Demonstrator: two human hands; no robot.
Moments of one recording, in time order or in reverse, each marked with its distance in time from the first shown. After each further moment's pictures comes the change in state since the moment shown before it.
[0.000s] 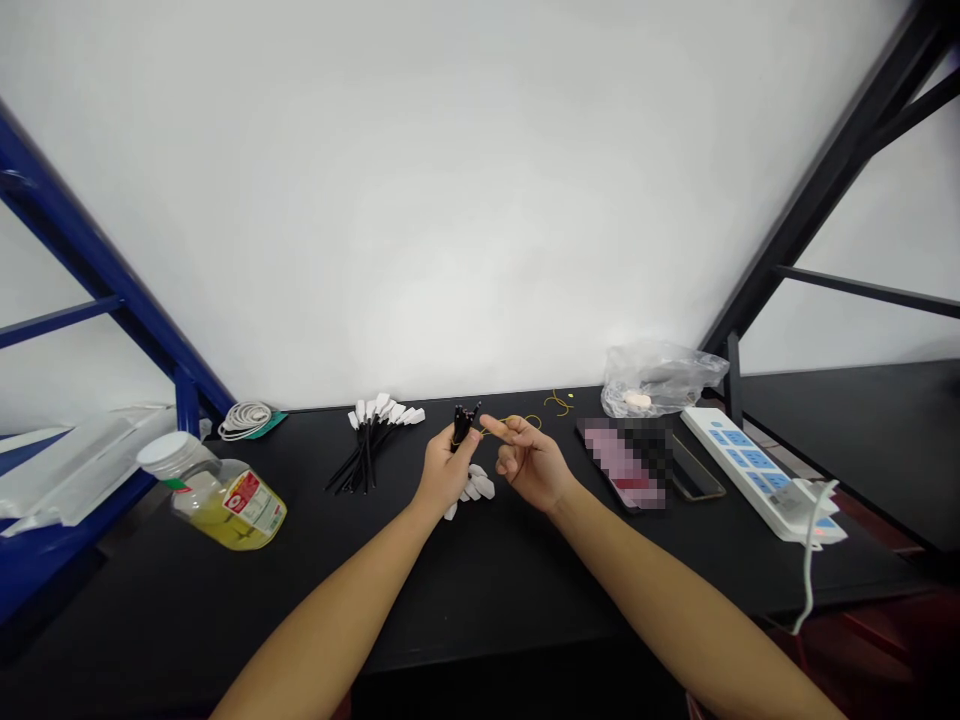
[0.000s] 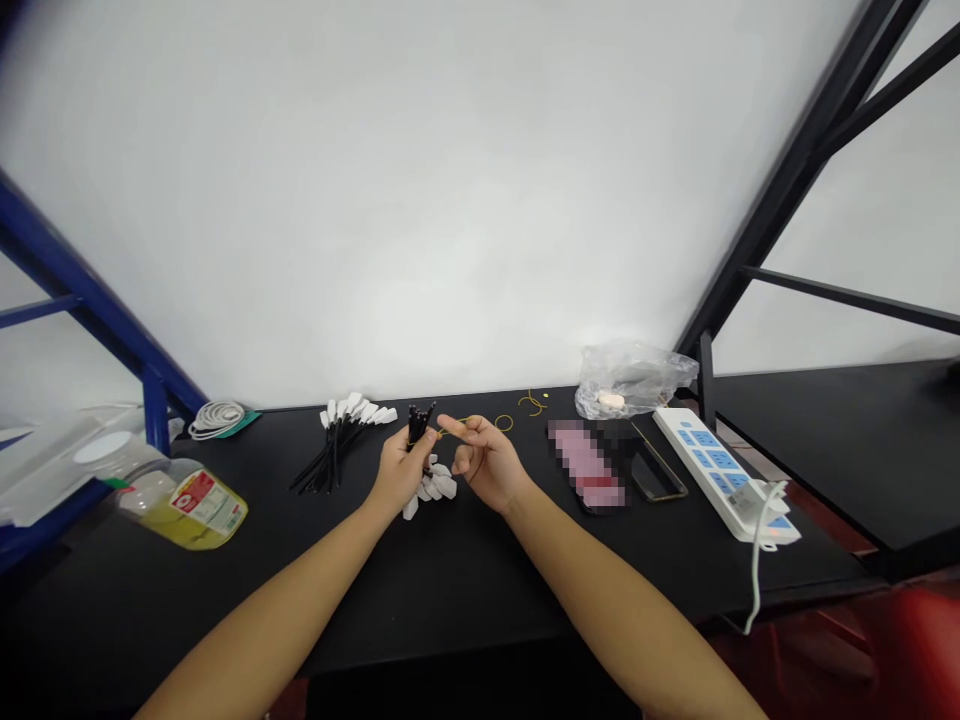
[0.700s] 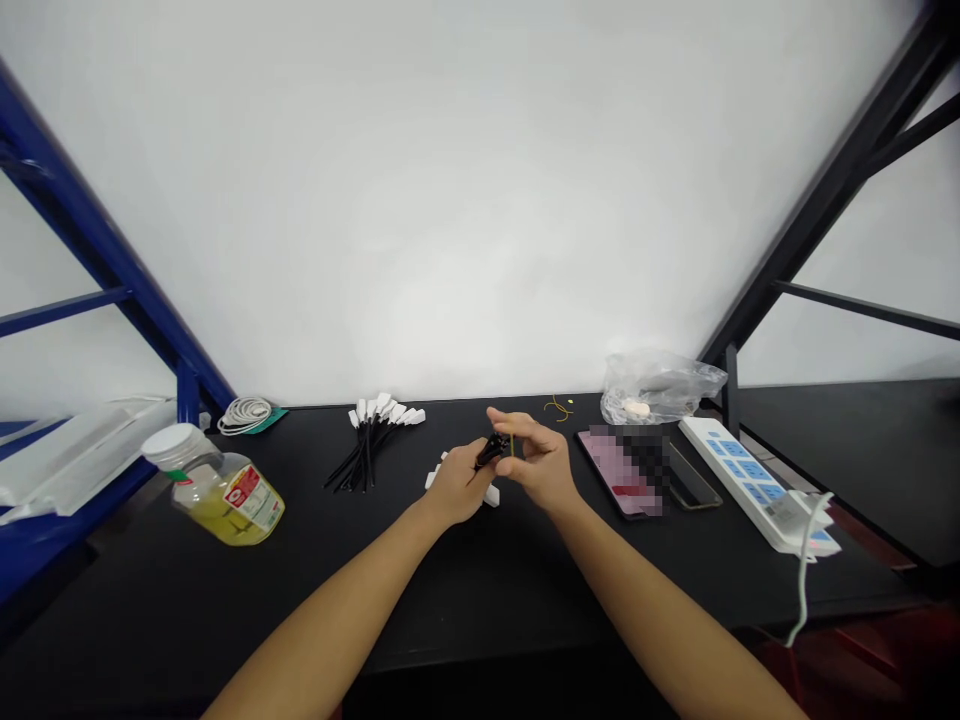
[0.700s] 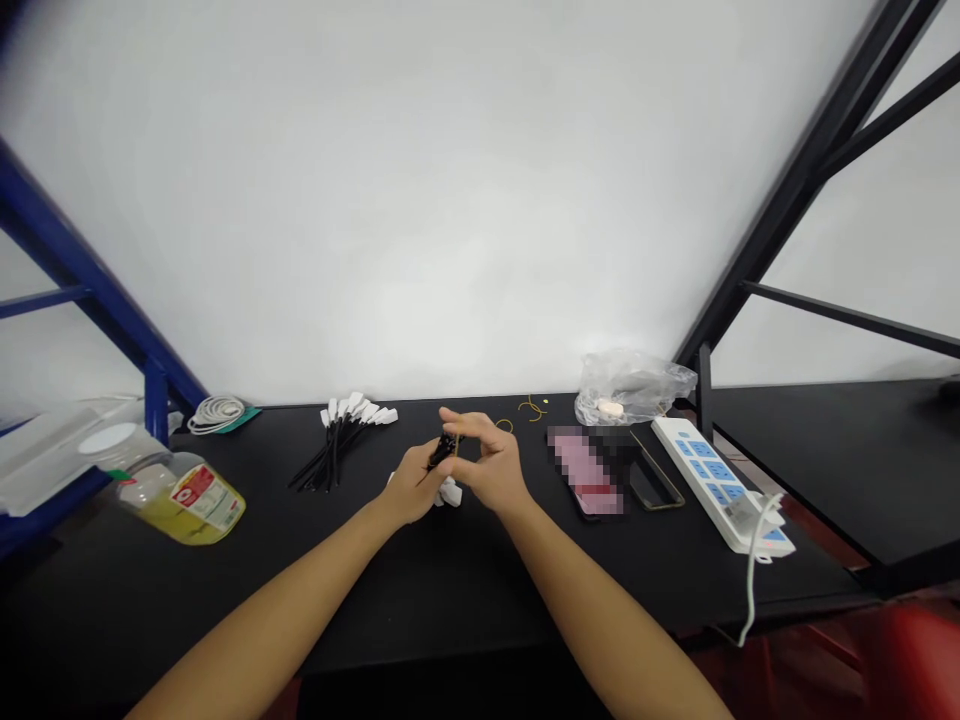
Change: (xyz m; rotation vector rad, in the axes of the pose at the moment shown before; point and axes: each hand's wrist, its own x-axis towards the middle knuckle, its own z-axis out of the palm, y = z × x) left_hand -0.007 0.006 0.001 0.227 -0.366 0.246; right_hand -0.008 -0.007 0.013 -0.682 -0.051 -0.620
